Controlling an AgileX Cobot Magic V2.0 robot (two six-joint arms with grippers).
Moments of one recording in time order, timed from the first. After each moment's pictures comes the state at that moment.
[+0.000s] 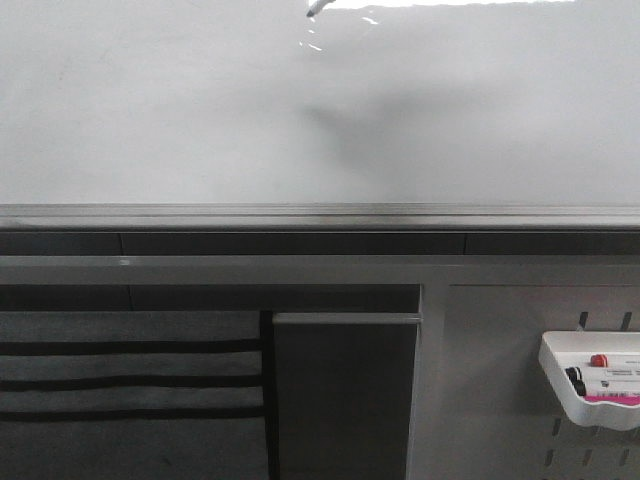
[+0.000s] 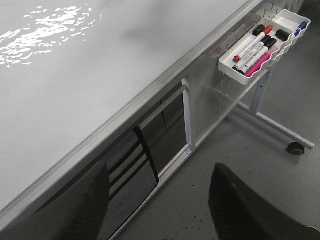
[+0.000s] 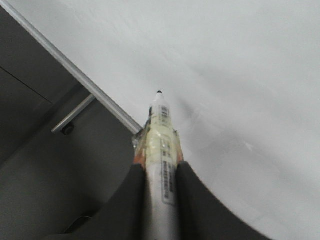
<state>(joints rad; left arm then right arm) -0.53 0.78 -0.78 -0.30 0.68 0.50 0.39 1.52 -1.58 0.44 0.99 -0.45</state>
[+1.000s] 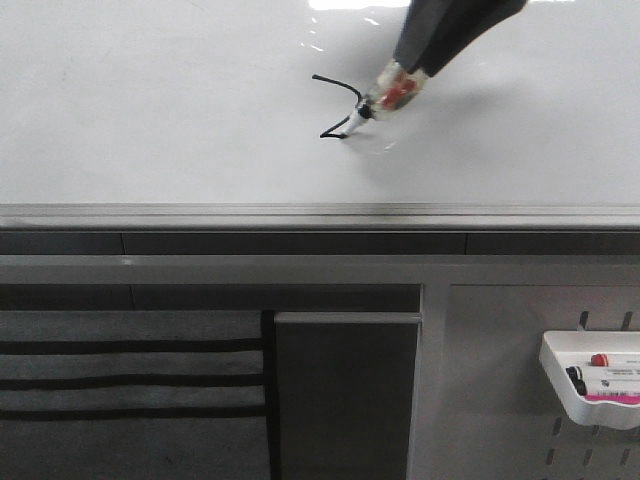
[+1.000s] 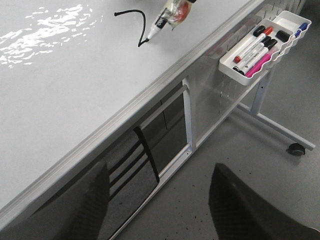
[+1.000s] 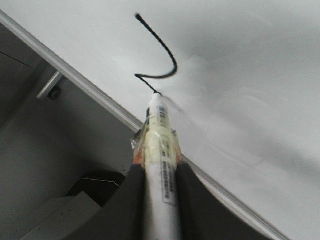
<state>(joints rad) -0.53 0.78 -0.78 -0.30 0.68 0.50 0.33 1.63 -1.51 0.39 1.00 -0.43</state>
